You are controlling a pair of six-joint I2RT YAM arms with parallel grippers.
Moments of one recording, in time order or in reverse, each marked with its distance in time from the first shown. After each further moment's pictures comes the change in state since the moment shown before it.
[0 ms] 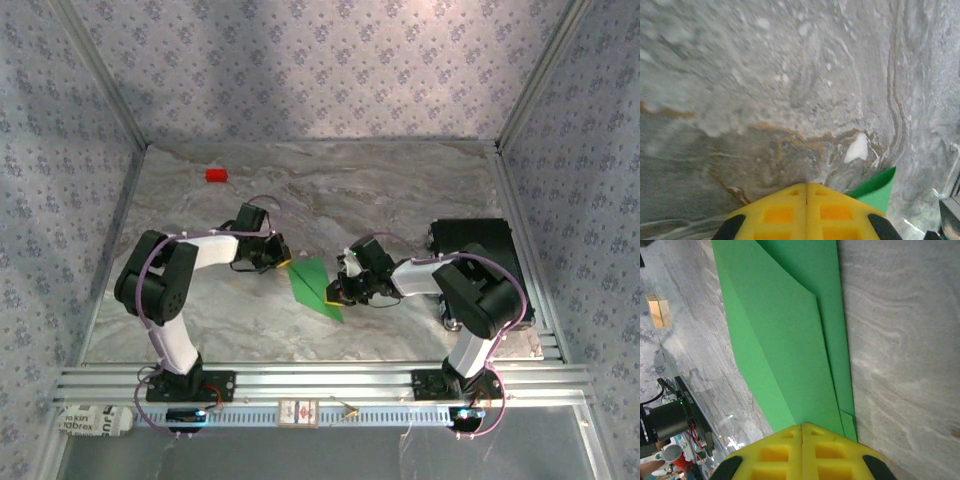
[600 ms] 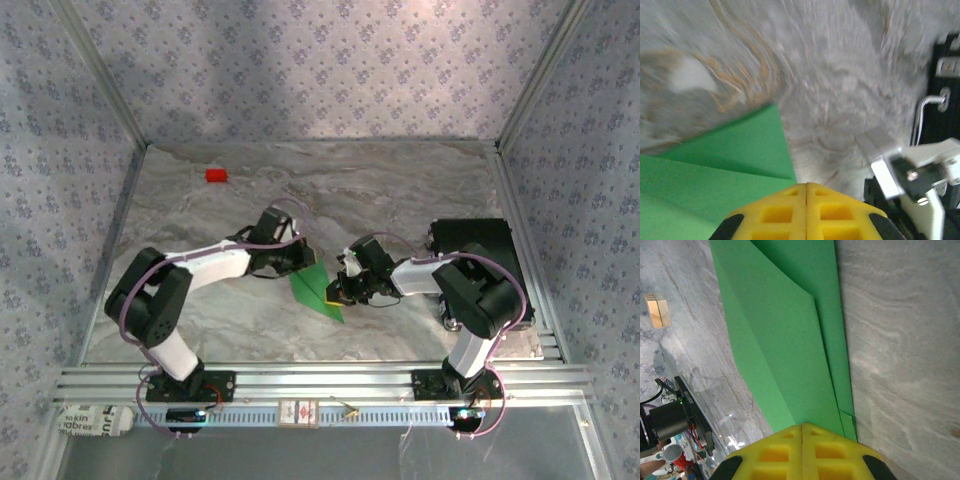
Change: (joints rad) left arm -0.230 -0.117 -0.016 0.056 -0.031 -0.070; right arm 0.000 0.002 0.007 -0.013 -0.001 0.000
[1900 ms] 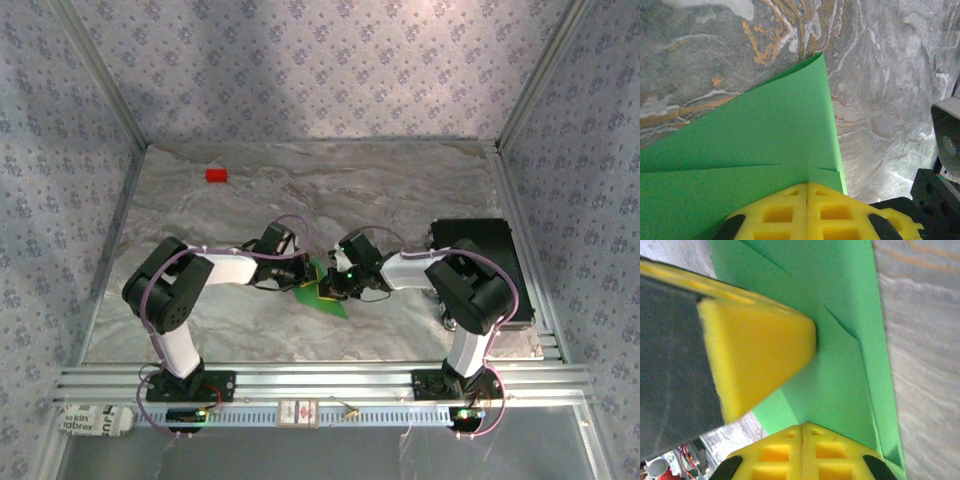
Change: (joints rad) left arm 0.007 0.105 -0.094 0.148 0.073 -0.037; right arm 0.045 0.040 0.105 -0.068 0.075 0.005
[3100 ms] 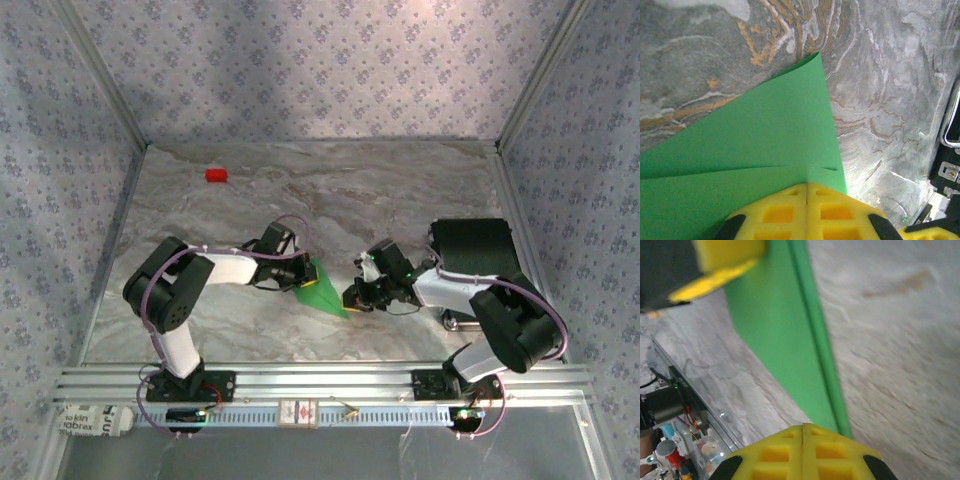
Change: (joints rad) left arm 0.000 0.005 0.000 0.008 0.007 0.000; right arm -0.087 -0.294 -0.203 -0.101 -0.051 -0.049
